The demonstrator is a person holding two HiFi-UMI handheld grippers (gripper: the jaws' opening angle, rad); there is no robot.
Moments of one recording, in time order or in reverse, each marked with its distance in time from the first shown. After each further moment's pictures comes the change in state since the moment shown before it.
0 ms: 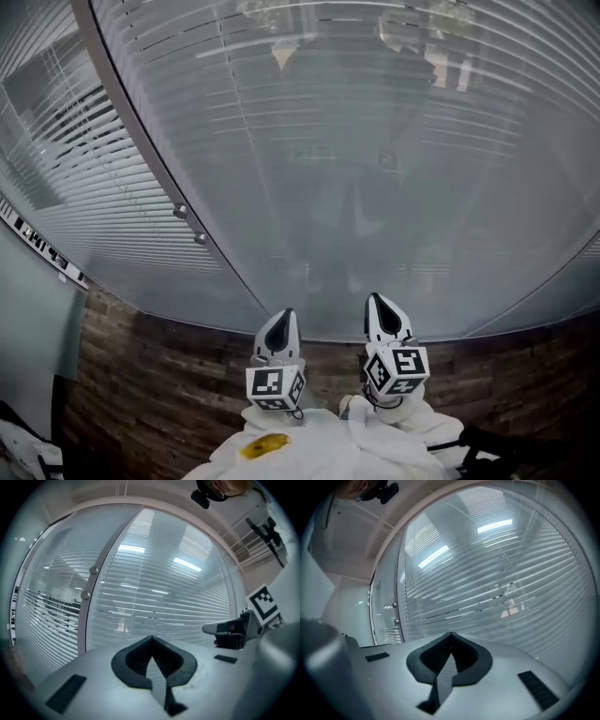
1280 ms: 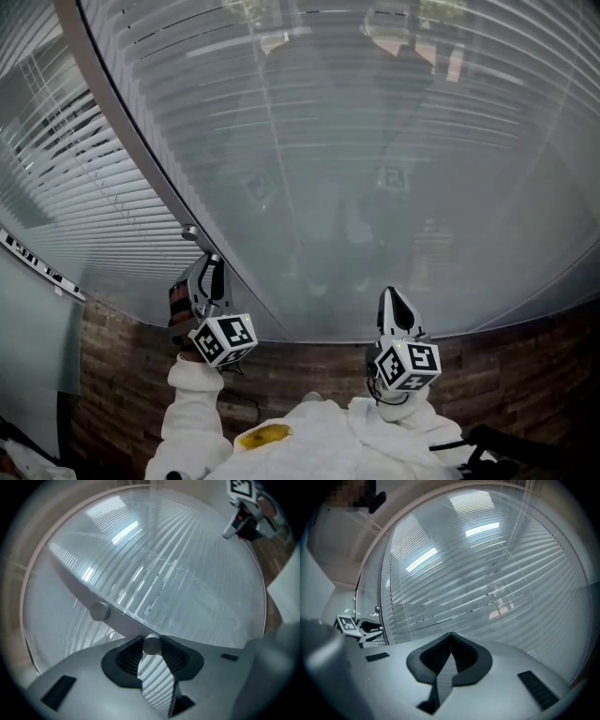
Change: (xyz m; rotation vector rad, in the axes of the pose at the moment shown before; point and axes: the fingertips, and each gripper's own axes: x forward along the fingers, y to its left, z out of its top) left arm 0.071 0.207 0.102 1.147 0.229 0.294; right arm 0.055 0.001 0.003 0.086 -0.063 -0.122
